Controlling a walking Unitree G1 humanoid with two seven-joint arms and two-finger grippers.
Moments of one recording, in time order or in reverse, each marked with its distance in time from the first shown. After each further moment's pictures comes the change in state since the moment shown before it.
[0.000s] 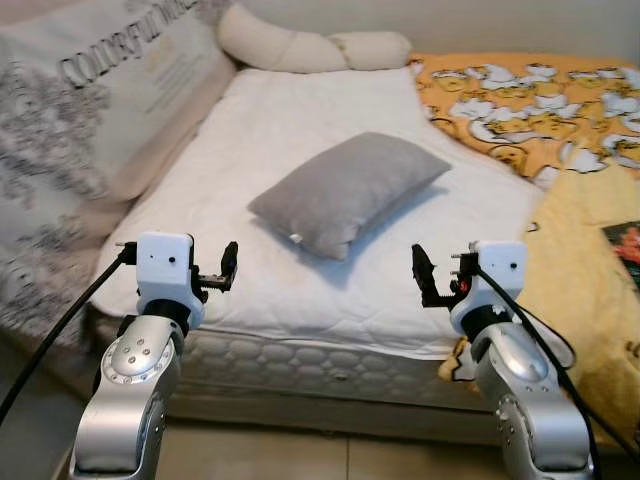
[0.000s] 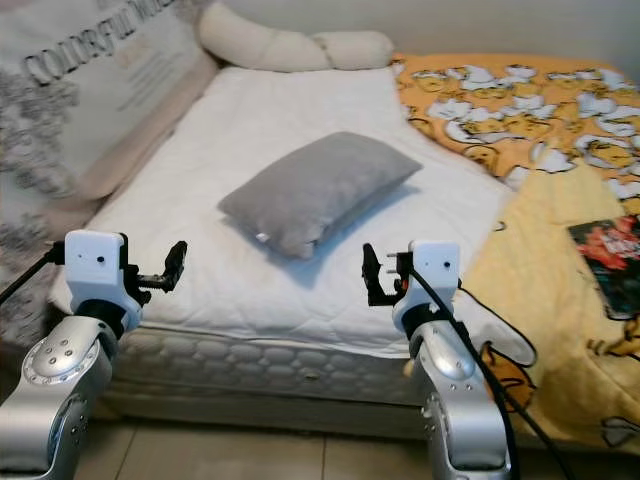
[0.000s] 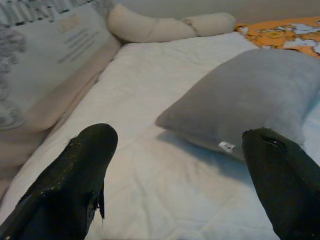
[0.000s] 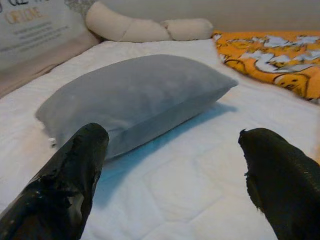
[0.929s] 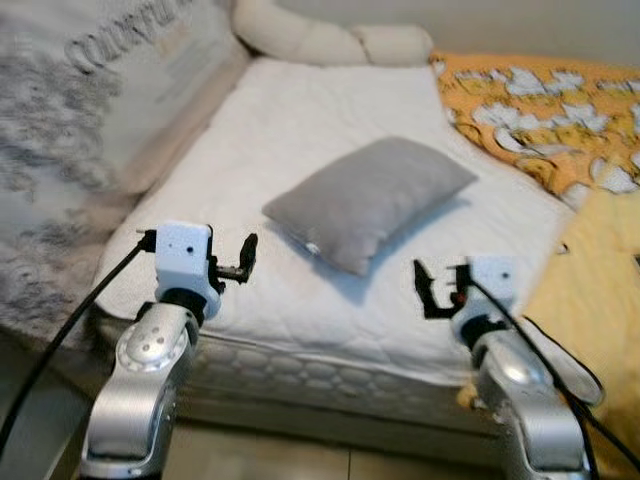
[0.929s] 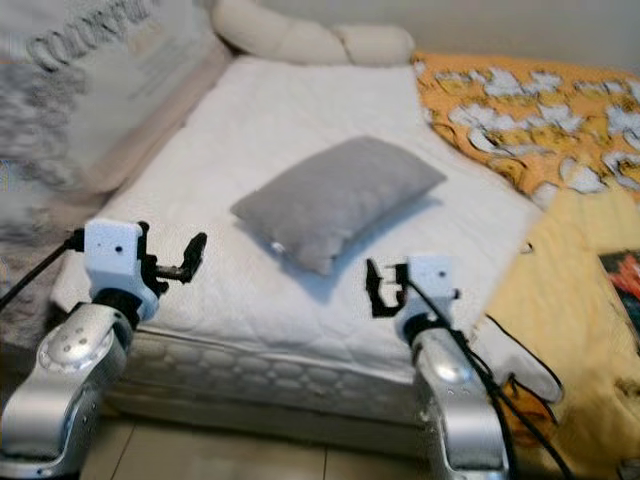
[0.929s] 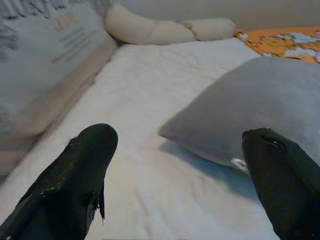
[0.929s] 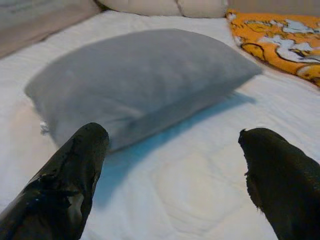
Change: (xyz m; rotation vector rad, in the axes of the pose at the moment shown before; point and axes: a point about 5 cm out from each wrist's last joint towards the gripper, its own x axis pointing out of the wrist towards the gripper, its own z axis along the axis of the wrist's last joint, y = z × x) left arm 0.006 -0.009 0.006 0.015 -0.020 -0.061; right arm 0.001 0.001 -0.020 -0.011 0.076 -0.012
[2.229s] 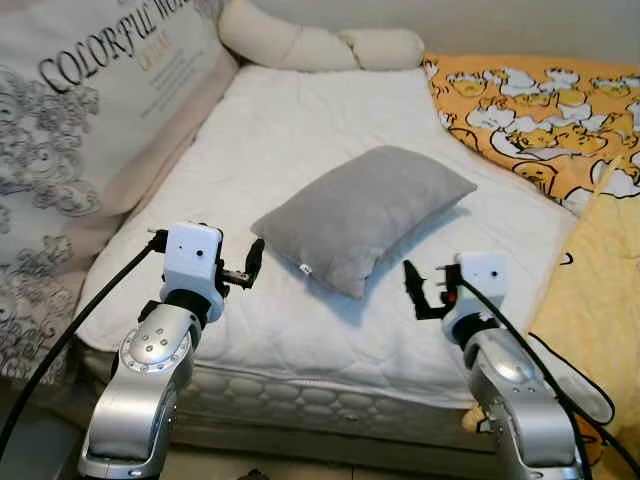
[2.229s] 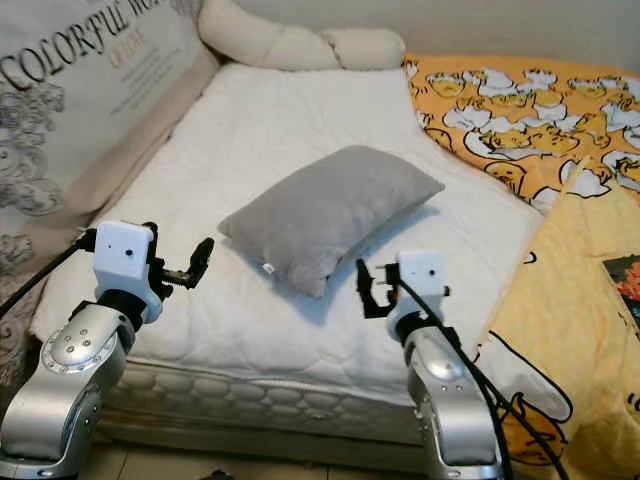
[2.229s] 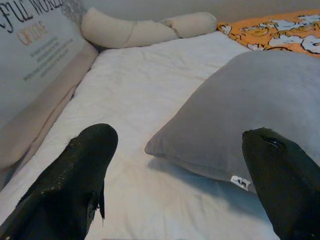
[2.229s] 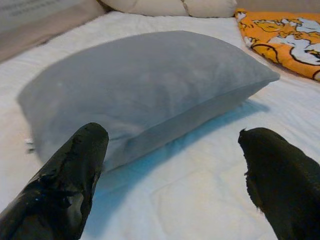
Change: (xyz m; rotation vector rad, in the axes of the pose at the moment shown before) left arm 0.002 -0.009 0.000 0.045 -0.002 -0.071; right arm 0.003 0.004 -0.002 -0.024 0.003 0.040
